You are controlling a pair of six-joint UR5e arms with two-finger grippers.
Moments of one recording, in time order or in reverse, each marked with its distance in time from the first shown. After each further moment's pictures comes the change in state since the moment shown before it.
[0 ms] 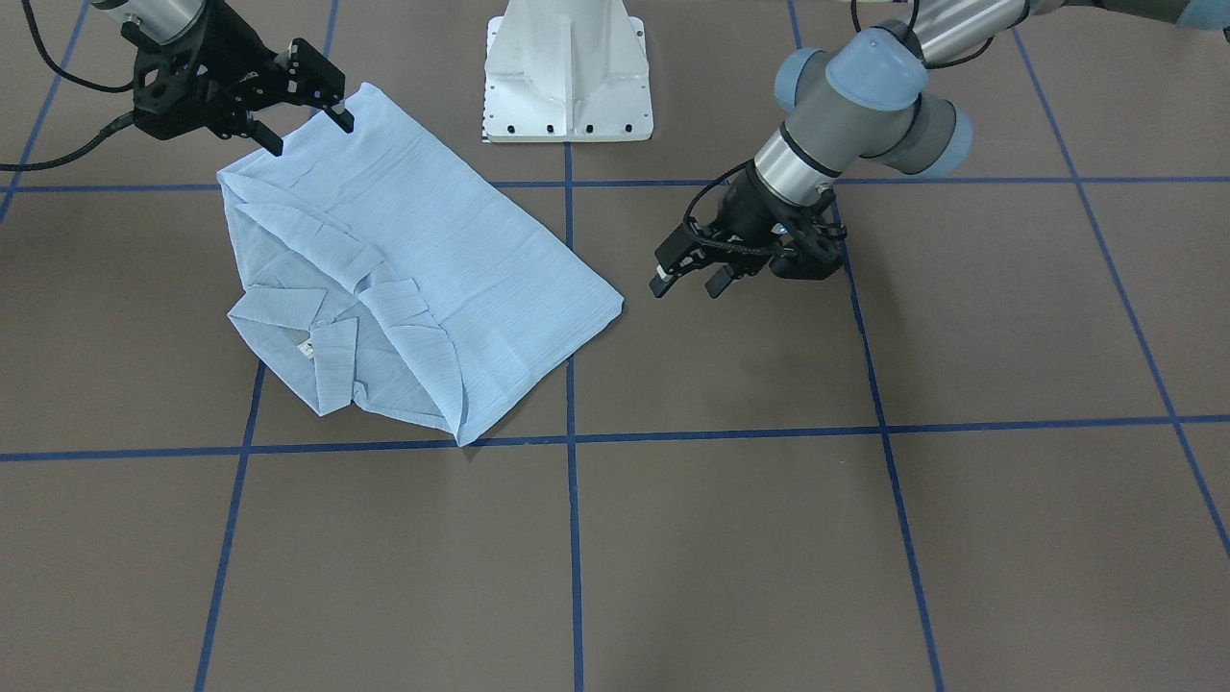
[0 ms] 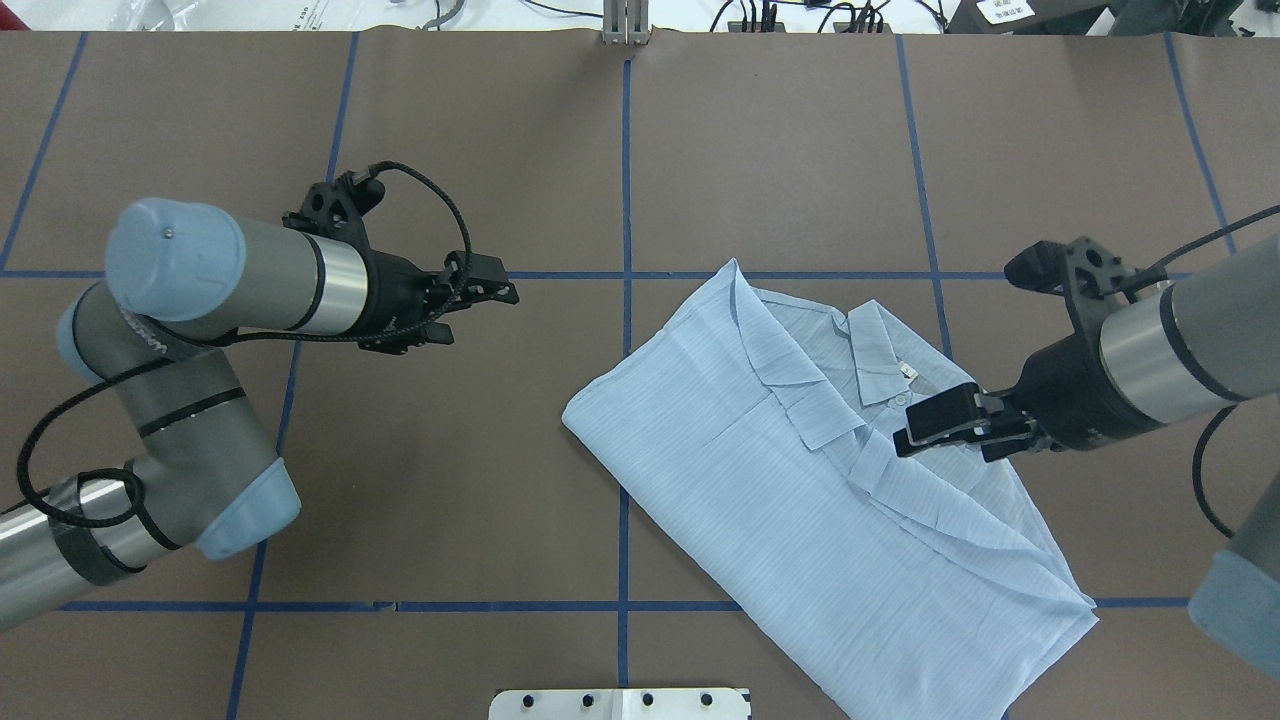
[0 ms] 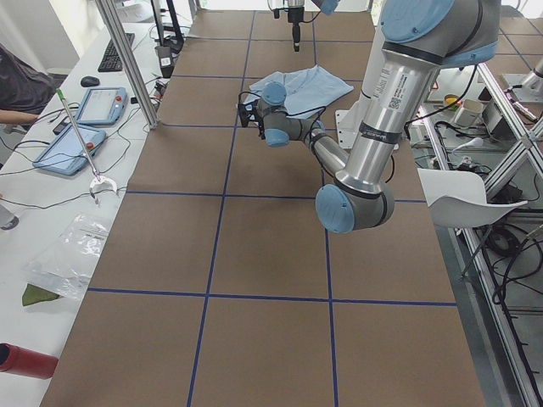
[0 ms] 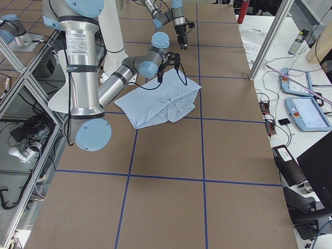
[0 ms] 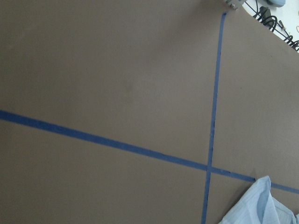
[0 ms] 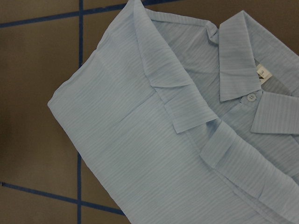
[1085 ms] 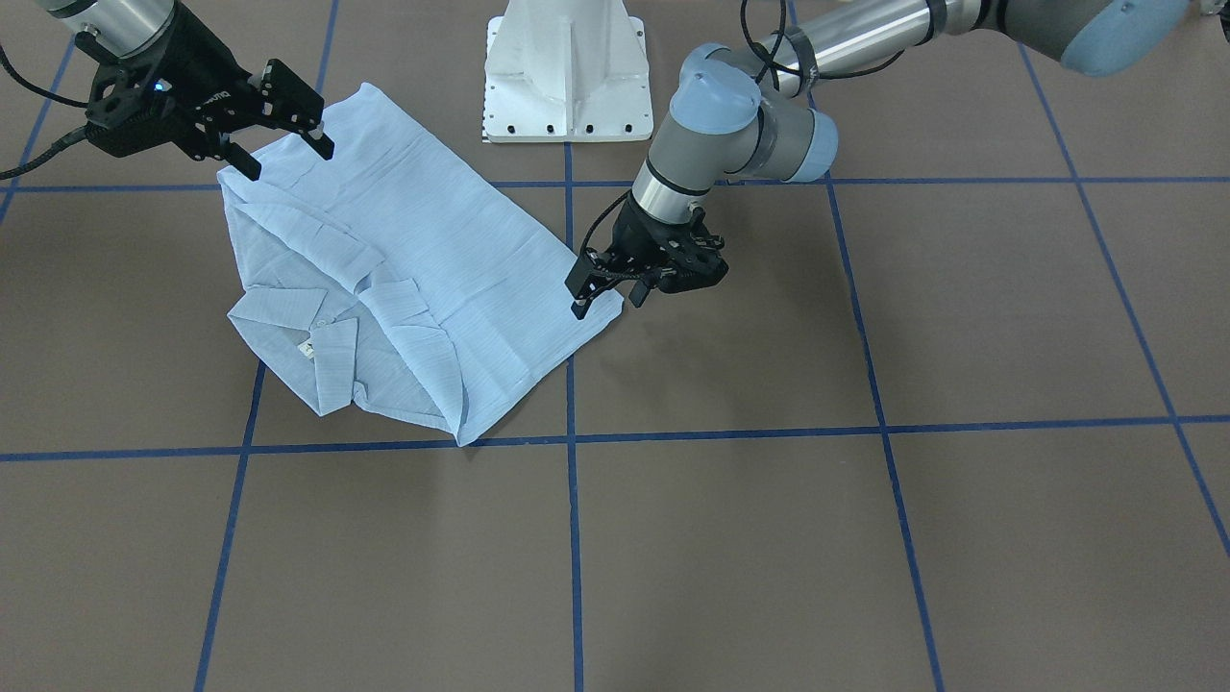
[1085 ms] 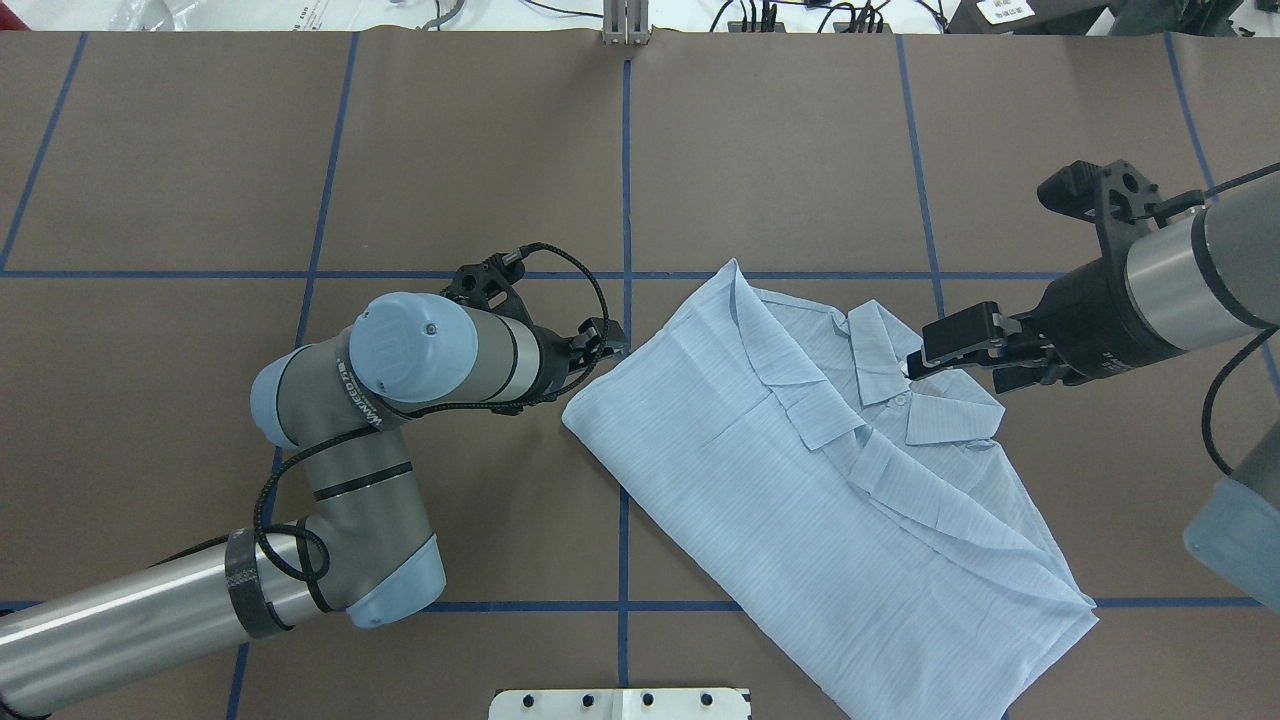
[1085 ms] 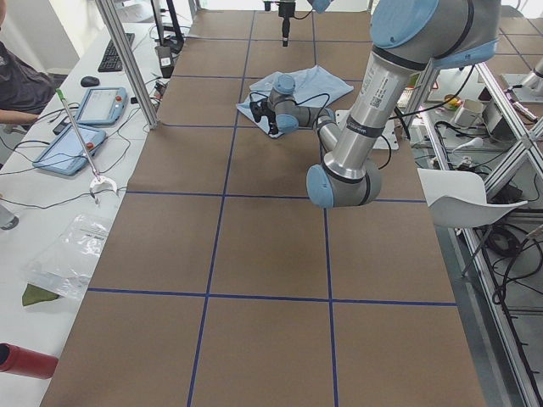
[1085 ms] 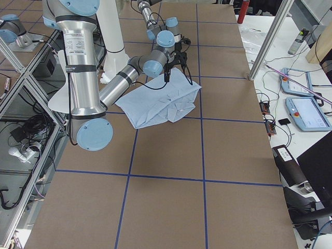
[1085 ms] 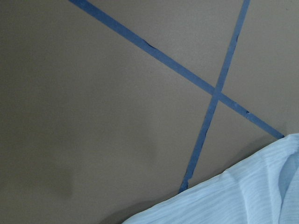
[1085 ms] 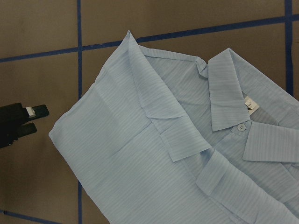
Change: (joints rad) left arm 0.132 -0.164 0.150 0.145 0.174 -0.081; right arm 0.061 0.028 -0.025 -0.005 0.001 0.001
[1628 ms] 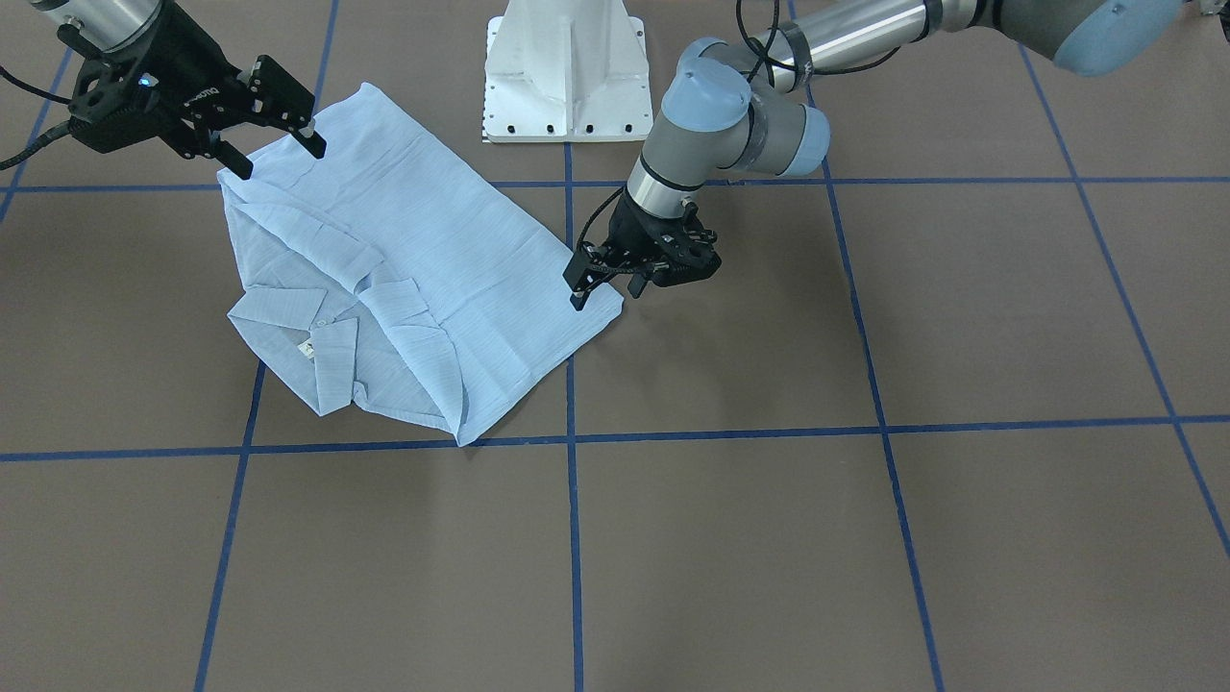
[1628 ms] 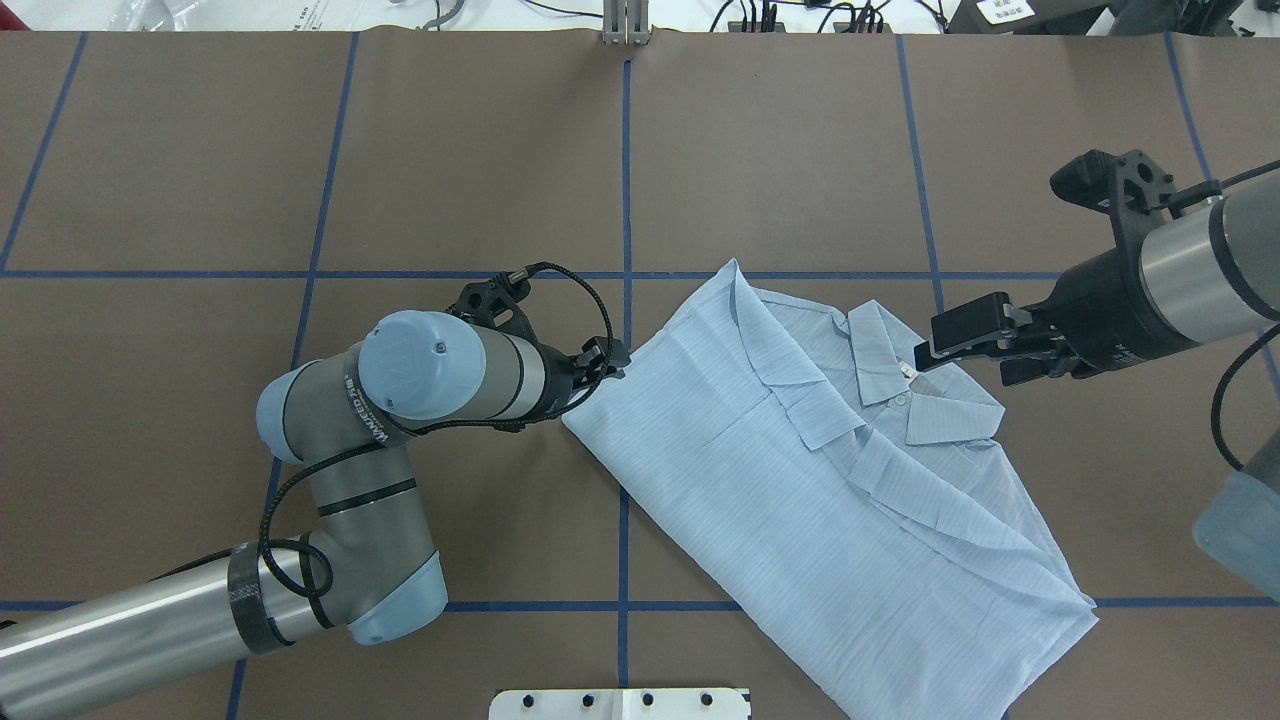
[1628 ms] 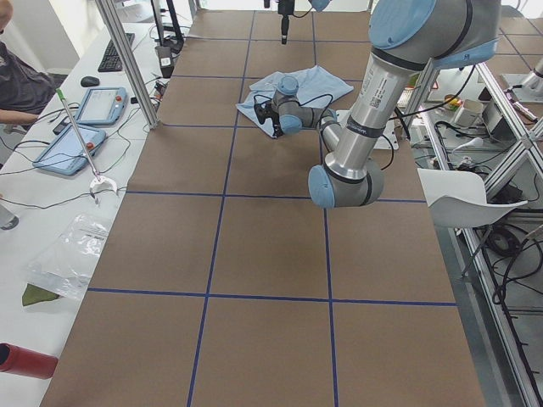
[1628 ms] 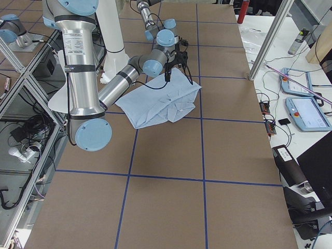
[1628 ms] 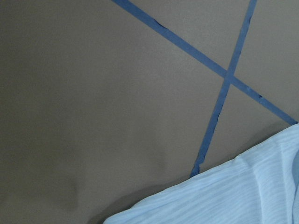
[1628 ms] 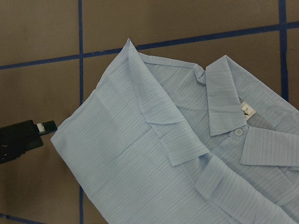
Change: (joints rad) left arm 0.021 0.004 -0.005 0.027 0.000 -0.003; right arm 0.019 -0.003 0.005 0.000 0.002 0.000
